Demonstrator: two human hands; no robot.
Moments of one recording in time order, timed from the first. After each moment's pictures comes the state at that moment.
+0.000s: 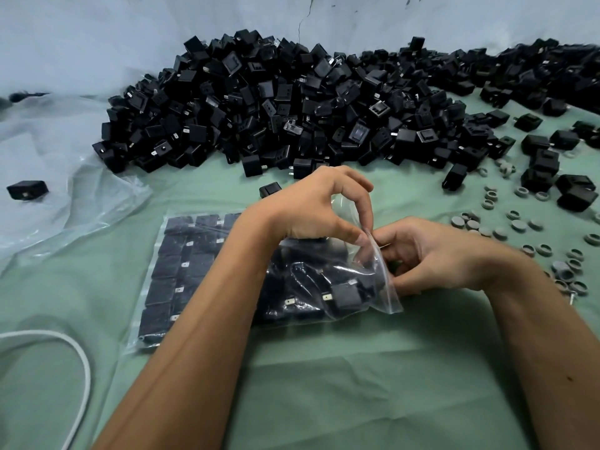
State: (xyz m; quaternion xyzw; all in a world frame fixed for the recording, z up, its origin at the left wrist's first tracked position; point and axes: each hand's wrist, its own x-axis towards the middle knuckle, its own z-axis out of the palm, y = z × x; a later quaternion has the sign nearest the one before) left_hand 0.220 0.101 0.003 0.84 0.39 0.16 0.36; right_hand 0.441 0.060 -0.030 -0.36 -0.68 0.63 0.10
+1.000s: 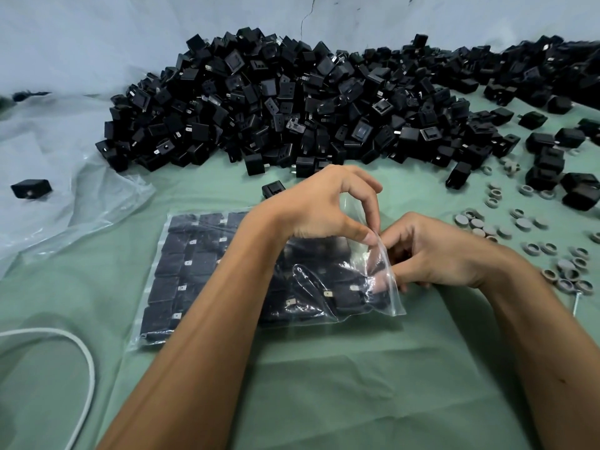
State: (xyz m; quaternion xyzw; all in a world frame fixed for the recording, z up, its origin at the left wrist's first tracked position) left_hand 0.224 0.101 0.001 0.83 0.38 0.17 0.37; right_hand 0.438 0.062 -0.030 -0.38 -0.74 0.54 0.13
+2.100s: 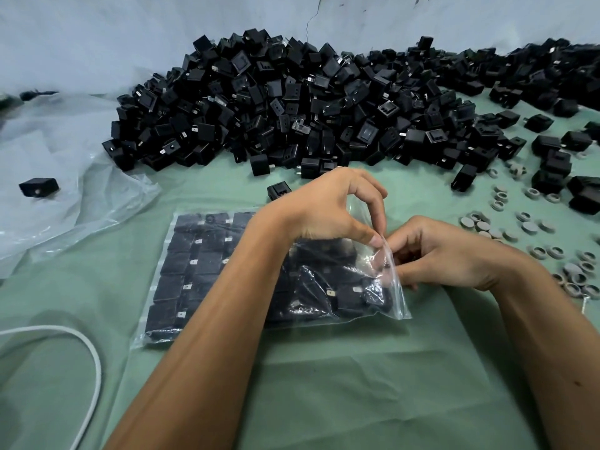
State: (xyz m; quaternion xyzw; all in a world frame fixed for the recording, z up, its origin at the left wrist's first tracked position) left_hand 0.224 0.103 -0.001 0.83 0.38 0.16 0.36; right_hand 0.439 0.064 -0.032 -0.37 -0.74 0.55 0.14
